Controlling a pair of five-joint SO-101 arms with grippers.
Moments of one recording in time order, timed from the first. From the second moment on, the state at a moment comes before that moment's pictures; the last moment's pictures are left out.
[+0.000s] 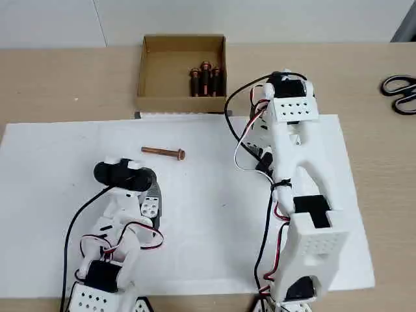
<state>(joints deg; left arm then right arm) 10.6 -98.0 96.8 43.1 8.3 -8.7 22.2 -20.0 95.2 -30.2</state>
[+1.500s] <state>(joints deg) 8.7 -98.0 96.8 43.1 8.3 -9.9 29.2 -27.9 96.2 -29.6</state>
